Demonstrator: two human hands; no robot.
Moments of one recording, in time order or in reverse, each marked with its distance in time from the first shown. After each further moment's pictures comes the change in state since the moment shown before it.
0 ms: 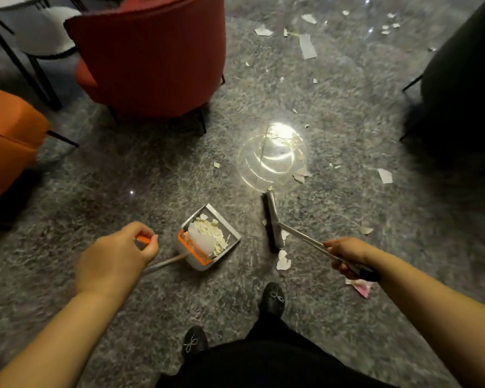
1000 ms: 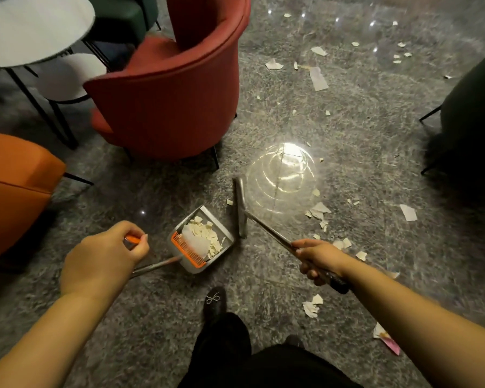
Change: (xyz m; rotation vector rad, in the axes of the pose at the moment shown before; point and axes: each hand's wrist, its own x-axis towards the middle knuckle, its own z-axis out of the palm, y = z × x) left_hand 0.169 0.006 -0.055 0.007 0.080 0.020; right_hand 0.026 -0.189 0.047 0.183 -0.213 -0.220
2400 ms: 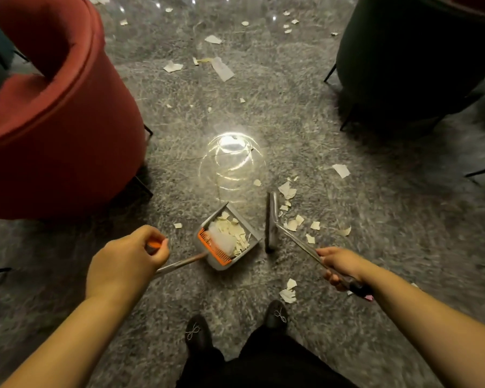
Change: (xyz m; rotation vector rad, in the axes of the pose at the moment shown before) left_hand 0.065 0.195 0.066 -0.009 -0.215 0.402; right_hand -0.031 0.074 -0.152 0.328 0.327 0.166
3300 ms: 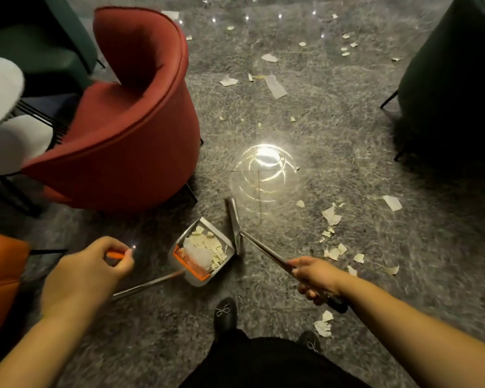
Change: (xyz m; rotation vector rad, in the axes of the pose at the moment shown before) left_hand 0.024 -0.141 -0.094 0.038 0.166 -0.279; right_hand -0.008 -0.103 0.165 -0.252 -0.290 -0.099
